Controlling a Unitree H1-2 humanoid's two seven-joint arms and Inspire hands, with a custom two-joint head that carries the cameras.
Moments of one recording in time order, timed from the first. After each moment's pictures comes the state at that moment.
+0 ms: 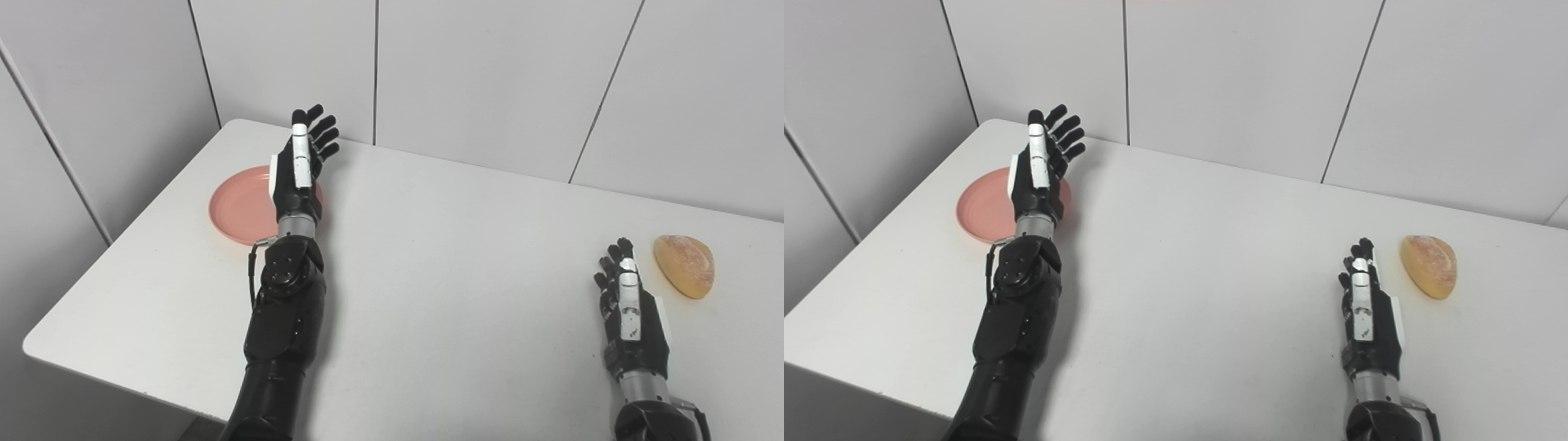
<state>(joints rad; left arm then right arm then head) -0.49 0.05 0.30 0.22 -0.14 -0.06 0.22 -0.26 0.00 -0.04 0.20 0.14 -0.04 0.06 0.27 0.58</state>
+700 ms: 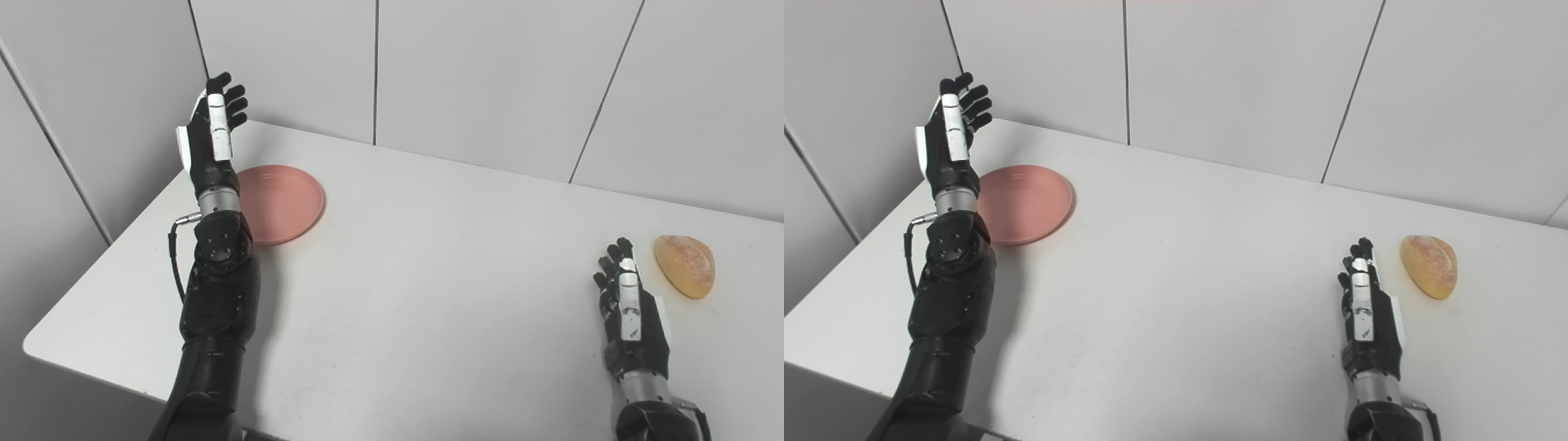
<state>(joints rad) -0.48 0.23 0.36 0.22 -0.06 -0.05 0.32 -0.26 -0.01 -0.04 0.20 0.14 -0.04 0.07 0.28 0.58</state>
